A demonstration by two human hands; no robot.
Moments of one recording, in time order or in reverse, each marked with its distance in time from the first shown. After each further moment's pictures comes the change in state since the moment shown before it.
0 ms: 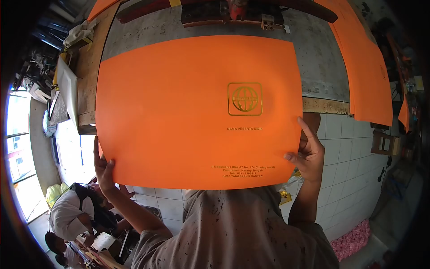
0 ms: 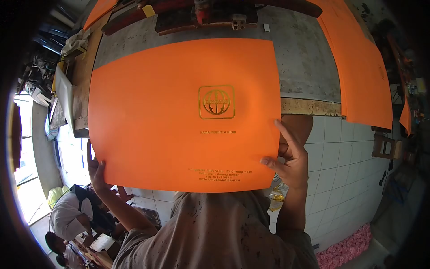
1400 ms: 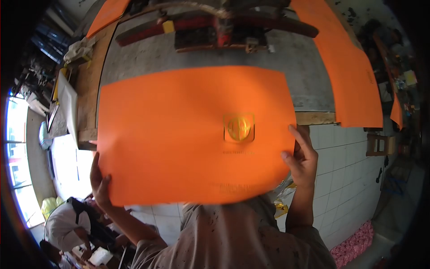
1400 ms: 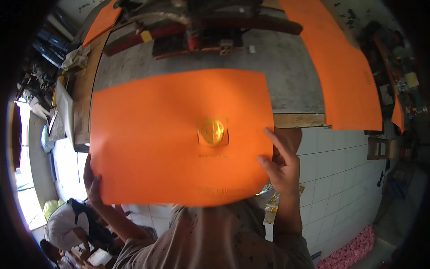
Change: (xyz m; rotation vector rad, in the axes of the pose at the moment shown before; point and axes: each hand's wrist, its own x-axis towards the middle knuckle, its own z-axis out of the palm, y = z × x) left_hand 0.006 0.018 -0.006 0.130 -0.095 0.095; right_hand 0.013 -0.021 0.003 -0.178 0.116 -0.175
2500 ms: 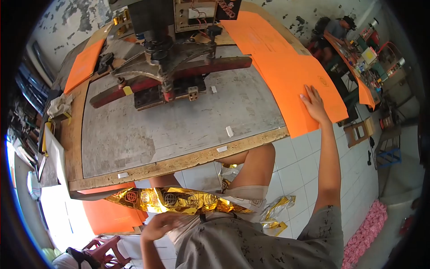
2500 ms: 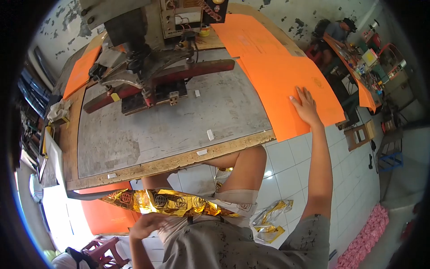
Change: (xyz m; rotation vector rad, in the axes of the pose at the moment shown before) left_hand -0.025 -0.043 0.184 -0.114 -0.885 -0.487; right_hand 0.153 0.045 -0.303 -1.240 0.241 0.305
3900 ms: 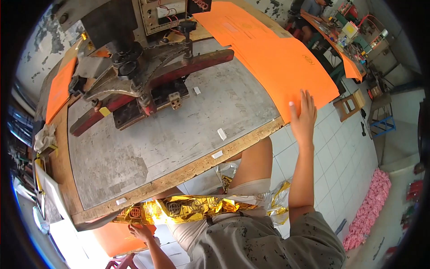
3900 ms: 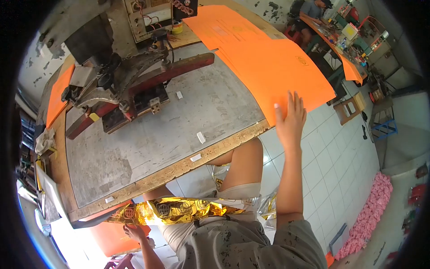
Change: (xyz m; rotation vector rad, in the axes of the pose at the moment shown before) left_hand -0.024 -0.273 -0.200 1.166 1.506 -0.526; right_hand -0.127 -0.114 0.024 0.004 0.504 0.099
